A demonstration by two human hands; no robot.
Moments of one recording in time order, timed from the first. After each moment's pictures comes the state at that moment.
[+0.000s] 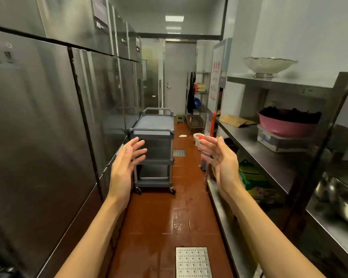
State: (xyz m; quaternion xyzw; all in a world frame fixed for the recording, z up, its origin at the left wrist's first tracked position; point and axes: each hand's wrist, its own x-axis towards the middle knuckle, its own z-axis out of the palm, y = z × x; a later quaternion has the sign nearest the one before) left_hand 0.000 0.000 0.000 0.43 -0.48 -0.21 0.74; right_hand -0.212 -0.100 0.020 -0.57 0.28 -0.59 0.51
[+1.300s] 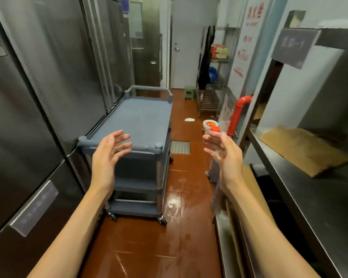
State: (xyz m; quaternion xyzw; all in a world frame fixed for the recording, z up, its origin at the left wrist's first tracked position) left_hand 0.224 -0.833 -0.086 0.49 -0.38 -0.22 0.75; right_hand -0.018 -0.955 -0.066 -0.55 0.32 -0.55 0.53
